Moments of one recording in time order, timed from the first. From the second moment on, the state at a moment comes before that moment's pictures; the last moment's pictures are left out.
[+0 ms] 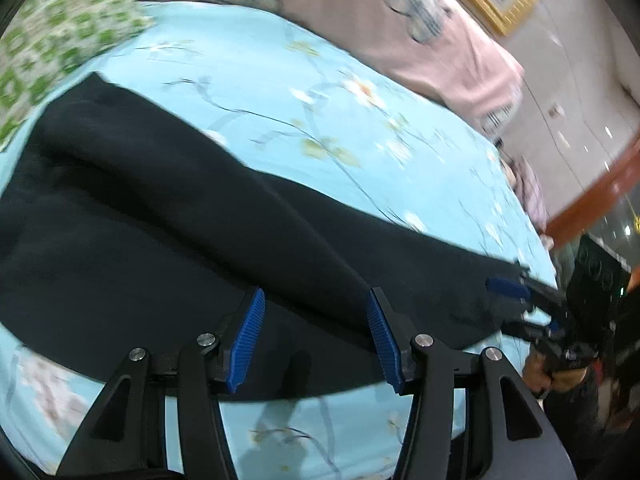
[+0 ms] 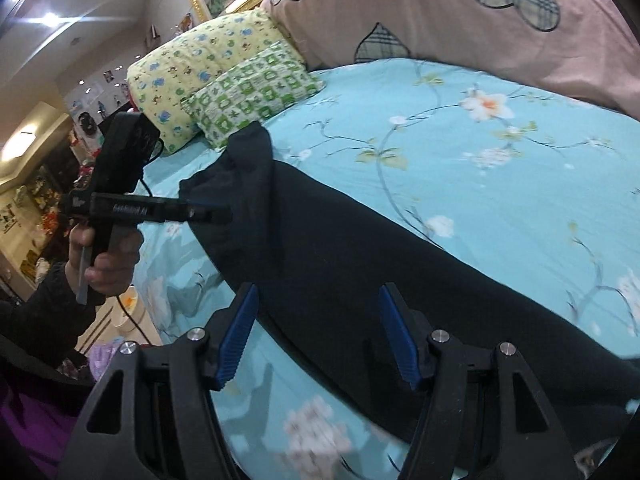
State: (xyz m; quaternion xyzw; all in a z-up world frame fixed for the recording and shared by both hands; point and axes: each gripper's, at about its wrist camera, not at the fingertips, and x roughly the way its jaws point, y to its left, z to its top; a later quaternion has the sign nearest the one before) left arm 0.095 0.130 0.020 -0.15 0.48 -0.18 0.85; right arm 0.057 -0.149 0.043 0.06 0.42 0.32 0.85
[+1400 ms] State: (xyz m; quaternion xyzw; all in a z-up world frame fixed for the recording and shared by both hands) left arm 0.289 0.180 -0.002 0.01 0.66 0.10 0.74; right arm 0.132 -0.019 0.008 0.00 0.46 0.41 0.79
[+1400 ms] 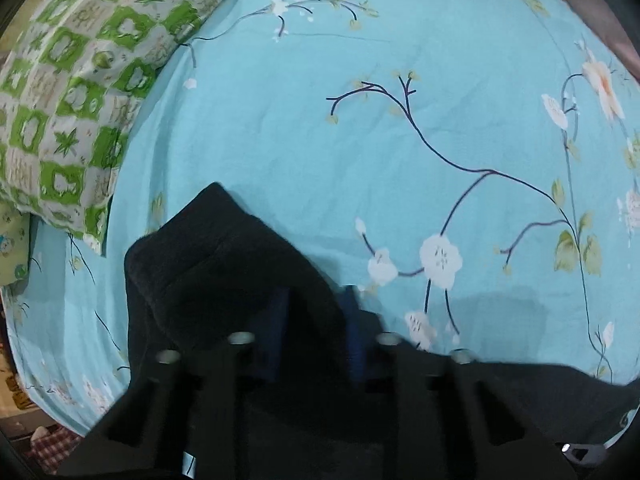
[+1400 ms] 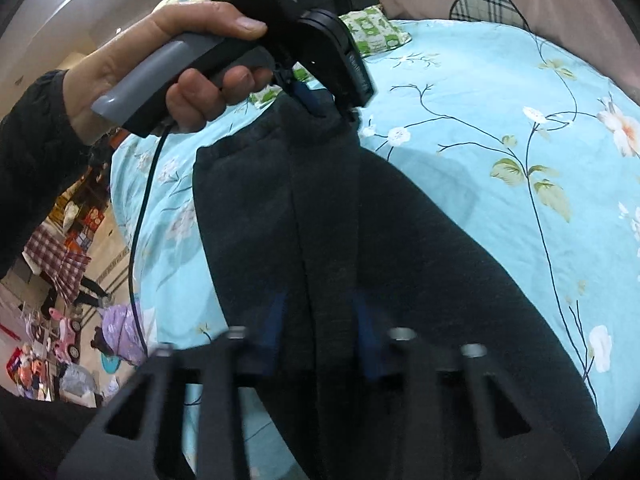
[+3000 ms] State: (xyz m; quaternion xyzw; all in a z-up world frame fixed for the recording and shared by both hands) left arm 0.037 0.299 -0.014 -0.35 0.41 0.06 0.84; right arm 0.069 0.005 0.014 -0.11 0.43 0.42 0.79
